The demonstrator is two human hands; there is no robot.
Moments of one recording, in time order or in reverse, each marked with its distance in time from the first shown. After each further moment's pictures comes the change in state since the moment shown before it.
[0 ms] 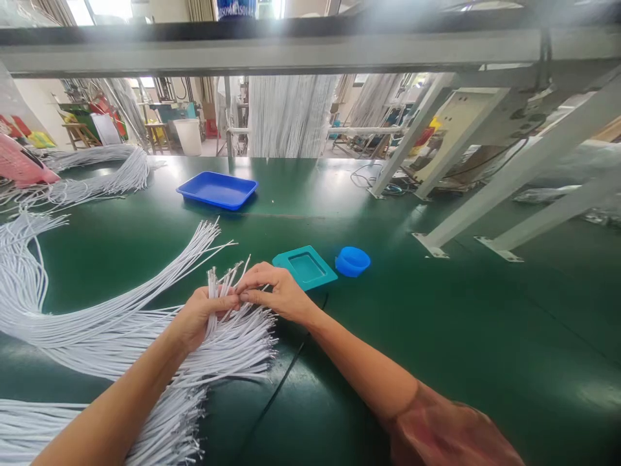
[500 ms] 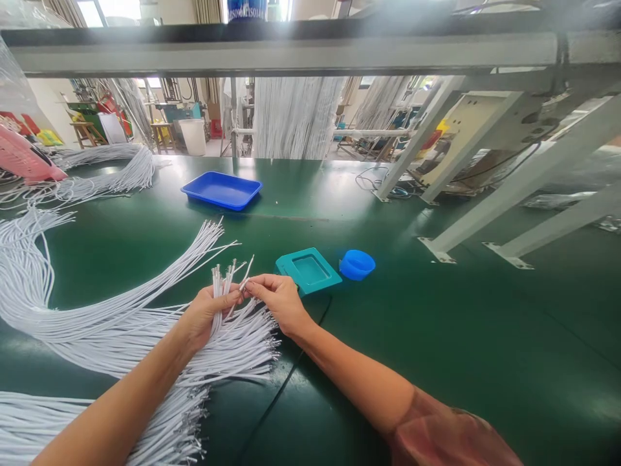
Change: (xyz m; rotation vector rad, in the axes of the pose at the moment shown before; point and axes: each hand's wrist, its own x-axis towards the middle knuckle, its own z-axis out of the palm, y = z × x) left_hand 0.005 -0.007 0.000 -0.076 0.041 0.049; right_hand -0.005 0.015 0.033 0.348 0.330 0.326
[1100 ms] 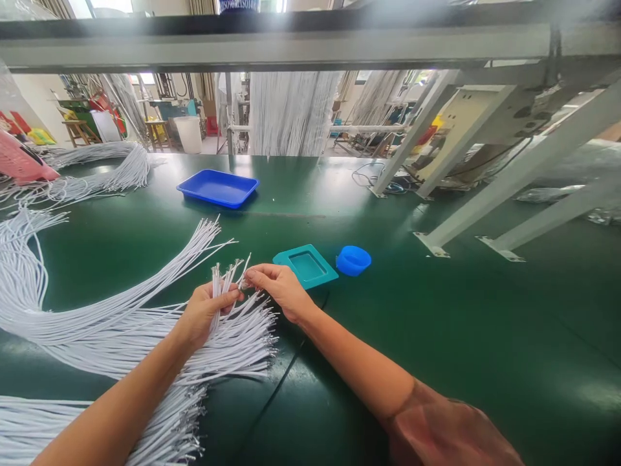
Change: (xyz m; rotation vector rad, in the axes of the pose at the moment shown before) left_hand 0.000 -0.002 0.004 0.101 0.088 0.084; right_hand 0.012 -0.010 -0.014 0.004 -0.074 0.069
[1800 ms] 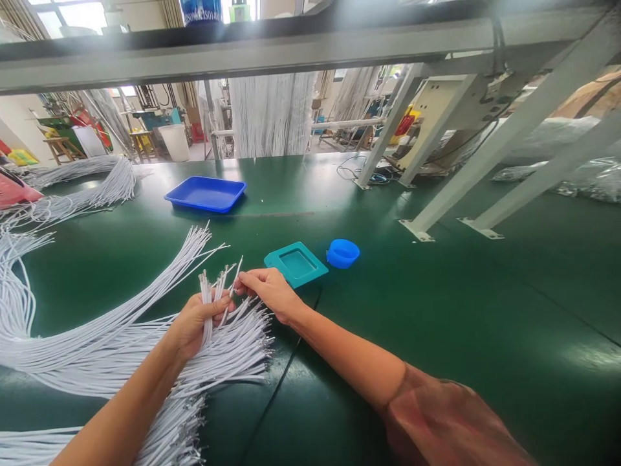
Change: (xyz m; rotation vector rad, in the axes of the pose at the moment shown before) left_hand 0.001 0.008 -0.004 -0.078 -0.119 -0.209; right_hand -0.002 -0.004 0.005 -0.067 0.034 0.002
